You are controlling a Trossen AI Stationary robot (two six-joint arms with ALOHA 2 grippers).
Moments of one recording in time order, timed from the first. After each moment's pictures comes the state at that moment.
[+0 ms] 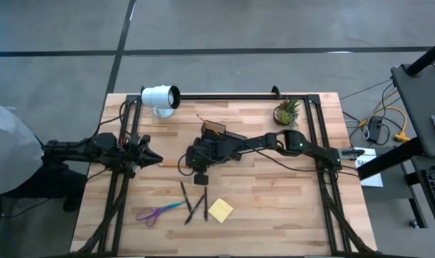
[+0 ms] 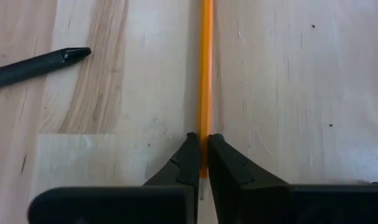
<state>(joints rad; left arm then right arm) -0.07 0.11 0.24 -0.28 0.07 -0.49 0.02 2.44 1.90 -0.47 0.02 0.02</state>
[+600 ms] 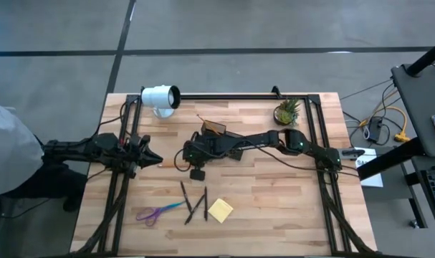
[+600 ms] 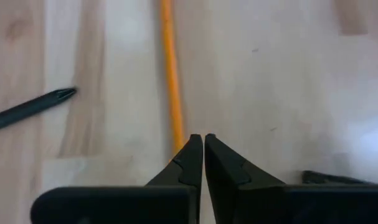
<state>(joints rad) -0.07 0.11 0.24 -0.32 0.07 -0.48 0.00 2.42 2.03 -0.61 0.07 0.09</state>
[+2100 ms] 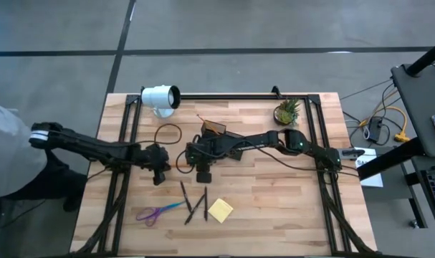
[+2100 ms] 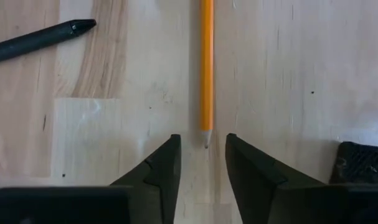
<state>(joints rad) -0.07 0.88 0.19 -0.22 -0.08 -0.43 0.00 2.42 2.01 -0.70 0.00 0.02</state>
